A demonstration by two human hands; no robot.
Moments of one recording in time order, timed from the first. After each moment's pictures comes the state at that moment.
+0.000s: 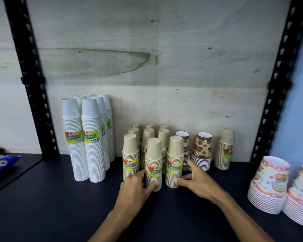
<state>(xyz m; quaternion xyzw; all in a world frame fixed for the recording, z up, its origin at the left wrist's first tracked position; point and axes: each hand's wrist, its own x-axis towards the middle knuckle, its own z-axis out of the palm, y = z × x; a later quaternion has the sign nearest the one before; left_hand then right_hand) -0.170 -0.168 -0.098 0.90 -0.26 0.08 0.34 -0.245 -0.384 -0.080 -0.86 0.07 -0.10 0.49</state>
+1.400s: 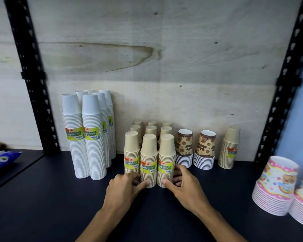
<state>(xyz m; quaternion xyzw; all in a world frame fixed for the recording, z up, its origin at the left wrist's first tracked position) -0.154 -0.142 -0.103 0.91 -0.24 0.13 0.30 -0.234 -0.341 -0.114 -0.86 0.10 -0.24 0.43</state>
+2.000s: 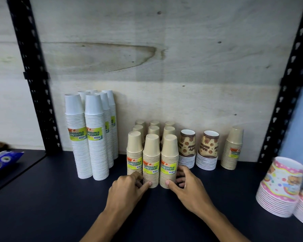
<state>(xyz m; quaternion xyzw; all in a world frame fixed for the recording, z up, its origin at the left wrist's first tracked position) -0.159 -0.141 -0.105 0.91 -0.24 0.13 0.31 -0.233 -0.340 -0.116 -0.87 0.10 -0.24 0.43</state>
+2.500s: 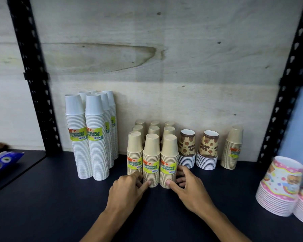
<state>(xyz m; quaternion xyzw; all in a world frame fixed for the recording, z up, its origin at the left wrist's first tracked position) -0.155 -0.143 -0.108 0.91 -0.25 0.14 0.31 -0.235 -0.340 -0.114 -0.88 0.10 -0.23 0.41</state>
